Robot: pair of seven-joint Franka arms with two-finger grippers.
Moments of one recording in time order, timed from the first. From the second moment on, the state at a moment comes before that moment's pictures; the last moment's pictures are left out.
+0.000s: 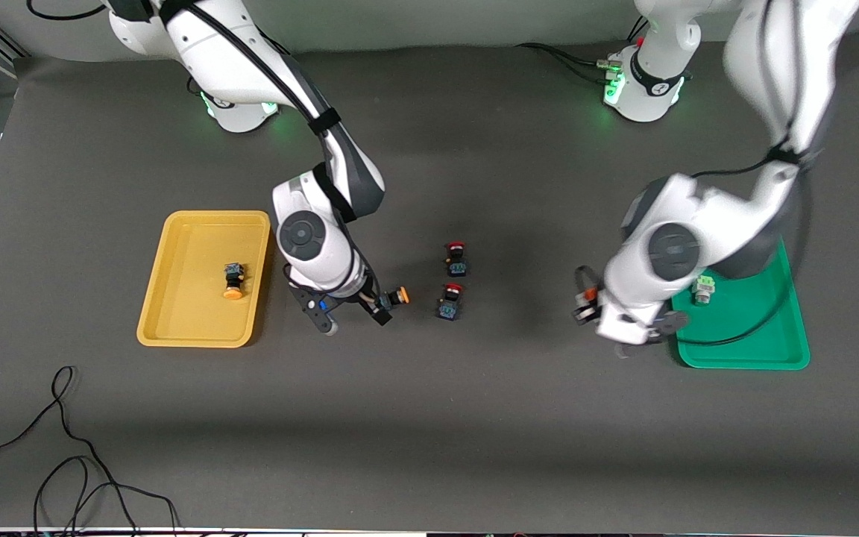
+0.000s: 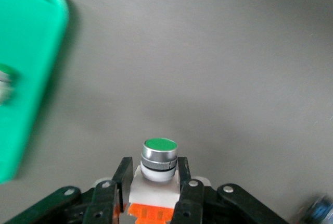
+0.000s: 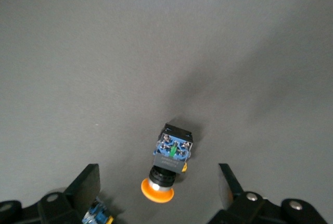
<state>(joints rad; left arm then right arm) 0.16 0.42 -0.52 -1.73 0.21 1.99 -0.83 0.79 0.63 -0.25 -1.72 0.31 2.35 1.27</state>
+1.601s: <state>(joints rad) 0.78 0.43 -0.41 -2.16 0.32 2.55 0.21 0.82 0.36 -0.54 -1.67 0.30 1.83 0.73</state>
